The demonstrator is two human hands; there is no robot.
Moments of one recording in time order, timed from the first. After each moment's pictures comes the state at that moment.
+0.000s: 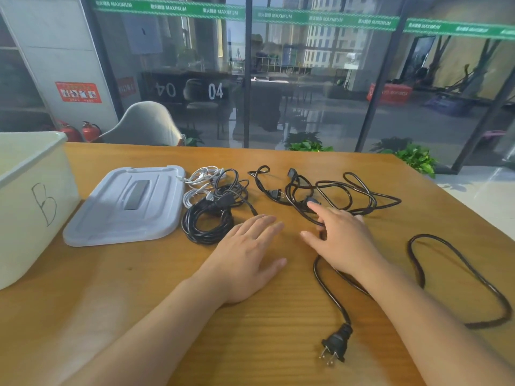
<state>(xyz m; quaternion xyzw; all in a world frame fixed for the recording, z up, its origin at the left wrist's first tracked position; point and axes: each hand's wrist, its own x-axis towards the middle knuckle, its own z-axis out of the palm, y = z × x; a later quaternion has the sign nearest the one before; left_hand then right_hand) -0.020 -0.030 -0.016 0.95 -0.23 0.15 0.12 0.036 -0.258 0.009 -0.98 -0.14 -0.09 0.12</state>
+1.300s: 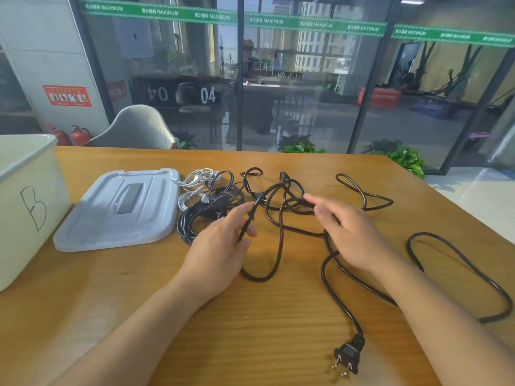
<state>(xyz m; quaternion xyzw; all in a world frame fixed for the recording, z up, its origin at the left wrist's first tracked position) -0.033 -0.008 -0.002 0.91 -0.13 0.19 0.33 0.021 -0.275 0.029 -0.92 -0.21 -0.09 0.33</state>
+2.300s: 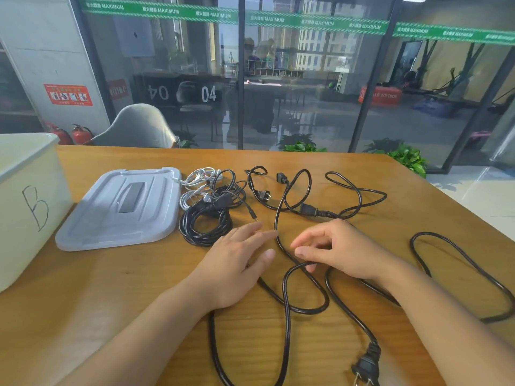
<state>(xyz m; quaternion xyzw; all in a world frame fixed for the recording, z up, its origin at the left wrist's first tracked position) -0.036 -0.018 -0.007 0.95 -0.19 0.05 0.25 0.018 -0.270 0.017 -0.88 -0.26 0.10 0.38</state>
